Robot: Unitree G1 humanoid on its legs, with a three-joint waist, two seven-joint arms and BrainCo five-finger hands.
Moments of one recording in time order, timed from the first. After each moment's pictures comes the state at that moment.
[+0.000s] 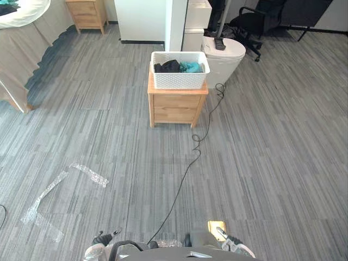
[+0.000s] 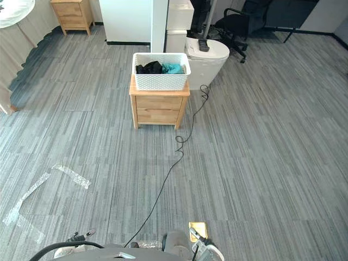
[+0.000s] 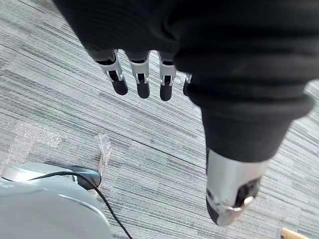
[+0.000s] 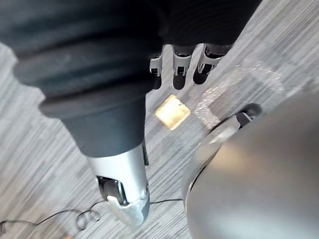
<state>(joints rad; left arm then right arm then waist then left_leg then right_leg) 0.07 0.07 0.32 1.12 -0.09 0.01 0.11 -0.01 0.01 -0.59 1.05 0.20 0.02 -0.11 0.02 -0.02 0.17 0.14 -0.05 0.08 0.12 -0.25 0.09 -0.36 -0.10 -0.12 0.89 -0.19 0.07</state>
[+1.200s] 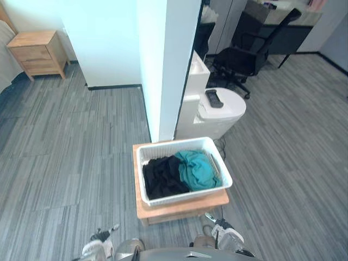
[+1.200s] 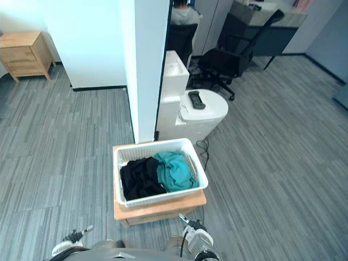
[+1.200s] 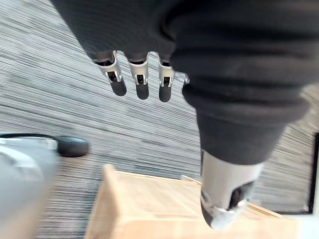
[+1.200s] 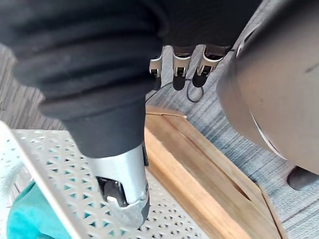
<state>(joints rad) -0.05 0.15 0.25 1.09 -0.17 0.02 0.10 -0.09 0.02 -0.44 1.08 0.20 0.02 -0.11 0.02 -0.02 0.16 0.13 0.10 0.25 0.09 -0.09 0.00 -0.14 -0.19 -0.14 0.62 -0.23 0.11</state>
